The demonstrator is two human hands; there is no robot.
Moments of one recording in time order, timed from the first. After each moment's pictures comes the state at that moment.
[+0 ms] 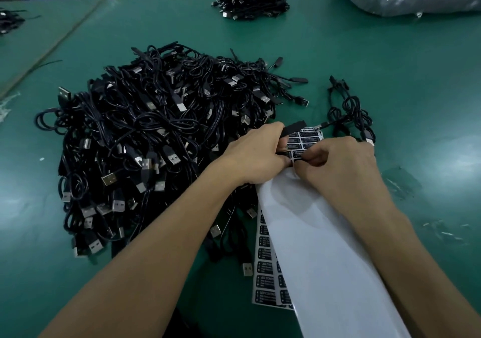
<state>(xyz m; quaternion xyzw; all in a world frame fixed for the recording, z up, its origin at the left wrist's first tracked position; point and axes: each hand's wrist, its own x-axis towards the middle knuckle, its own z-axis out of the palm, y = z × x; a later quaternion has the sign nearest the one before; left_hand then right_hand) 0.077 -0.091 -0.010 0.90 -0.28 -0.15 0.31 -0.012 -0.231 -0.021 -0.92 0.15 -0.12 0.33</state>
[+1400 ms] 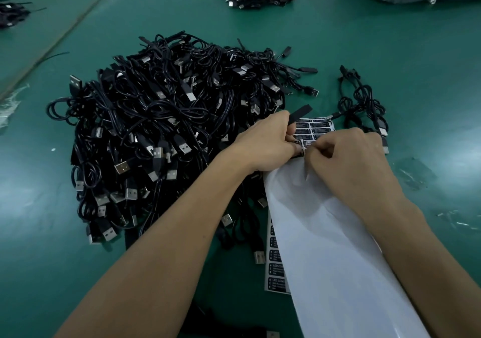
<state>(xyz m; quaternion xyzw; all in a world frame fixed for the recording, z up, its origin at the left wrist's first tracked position) 0.079 -0.091 -0.015 0.86 -0.25 -0.19 0.39 -0.016 -0.217 -0.014 -0.94 0.14 -0.11 0.27</state>
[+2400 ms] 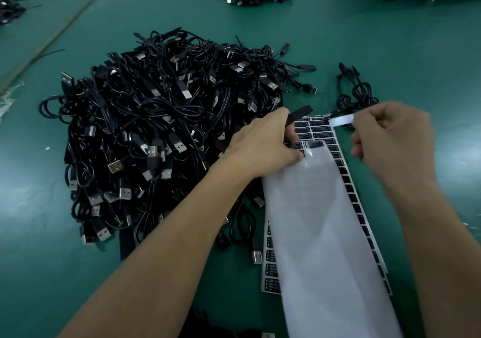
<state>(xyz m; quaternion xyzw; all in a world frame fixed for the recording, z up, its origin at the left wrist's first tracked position) 0.066 -0.088 -0.013 0.90 -0.26 -0.12 0.32 -0.011 -0.256 -0.014 -0.81 0.24 -0.26 0.47</state>
